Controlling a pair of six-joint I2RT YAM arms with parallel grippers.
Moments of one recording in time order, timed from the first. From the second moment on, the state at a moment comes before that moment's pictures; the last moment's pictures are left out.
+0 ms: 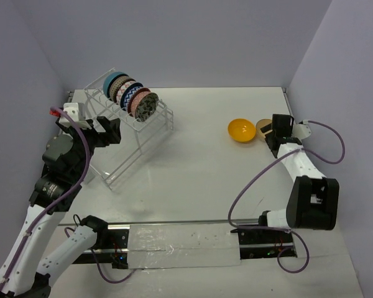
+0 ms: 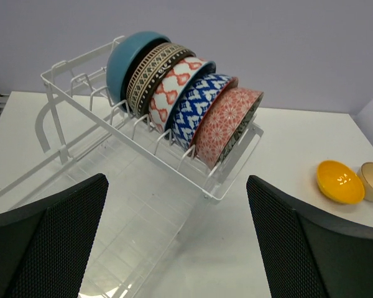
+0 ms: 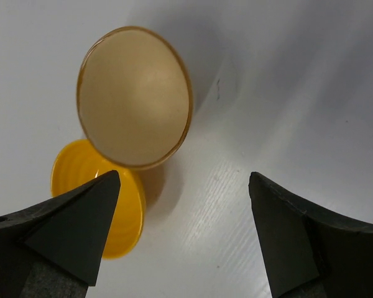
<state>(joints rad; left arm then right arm) -0.41 0.71 1.02 -0.34 -0.27 -0.23 -0.10 1.34 0.84 -0.30 0.39 0.98</state>
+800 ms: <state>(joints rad) -0.41 0.74 0.98 -0.34 -0.14 -0.25 -0.20 1.67 0.94 -0.18 0.33 1.07</state>
